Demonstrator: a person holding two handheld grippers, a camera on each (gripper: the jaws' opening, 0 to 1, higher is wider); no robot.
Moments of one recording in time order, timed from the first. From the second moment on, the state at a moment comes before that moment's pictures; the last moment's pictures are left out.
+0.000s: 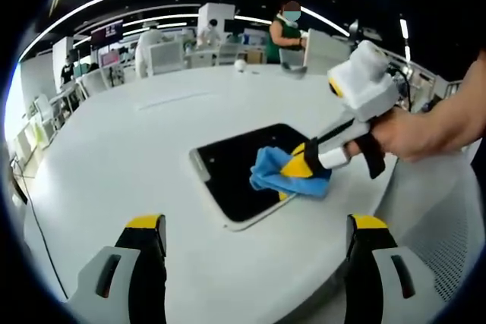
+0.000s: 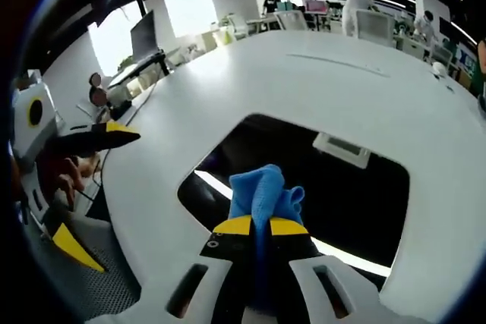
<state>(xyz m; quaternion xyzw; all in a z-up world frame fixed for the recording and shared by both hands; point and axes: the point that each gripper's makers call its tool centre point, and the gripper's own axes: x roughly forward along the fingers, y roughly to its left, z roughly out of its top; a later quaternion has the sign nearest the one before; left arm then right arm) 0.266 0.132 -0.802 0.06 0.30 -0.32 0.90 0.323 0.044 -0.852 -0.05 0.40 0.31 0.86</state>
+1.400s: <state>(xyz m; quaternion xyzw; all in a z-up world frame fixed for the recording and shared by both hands) 0.267 0.136 -0.805 0.06 0.31 -0.31 0.90 0.321 0.122 -0.852 -0.09 0.40 0.39 0.82</state>
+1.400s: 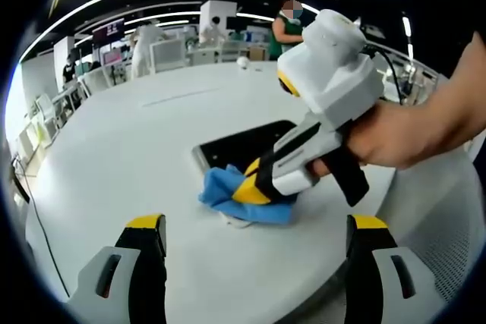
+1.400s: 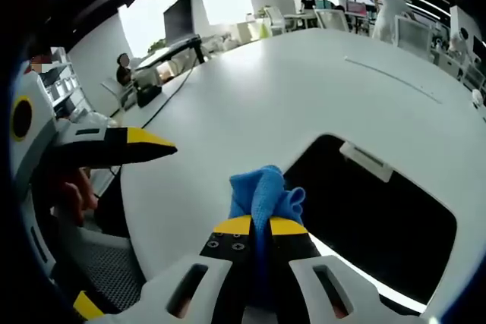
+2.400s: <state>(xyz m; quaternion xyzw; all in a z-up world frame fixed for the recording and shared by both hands) 0.265 0.135 -0.807 0.05 0.32 -0.31 0.89 0.322 0.122 -0.852 -0.09 0.40 0.40 0.82</state>
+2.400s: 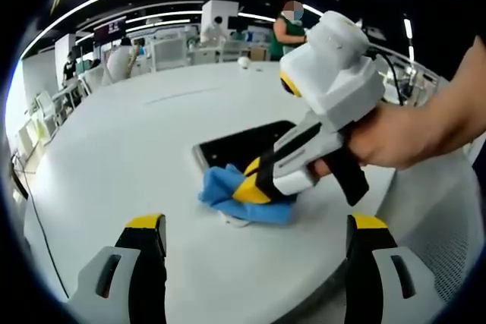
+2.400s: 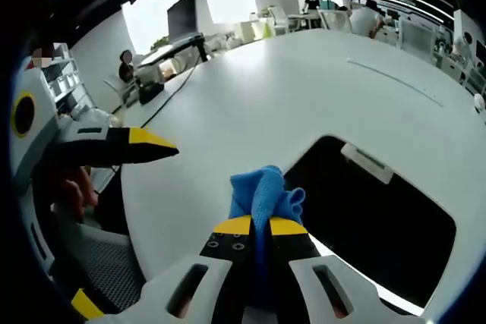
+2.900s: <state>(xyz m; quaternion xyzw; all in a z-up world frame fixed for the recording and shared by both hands) 0.267 0.133 -0.803 0.04 0.31 -0.31 0.90 0.334 0.120 -0.851 -0.09 0.40 0.39 0.82</state>
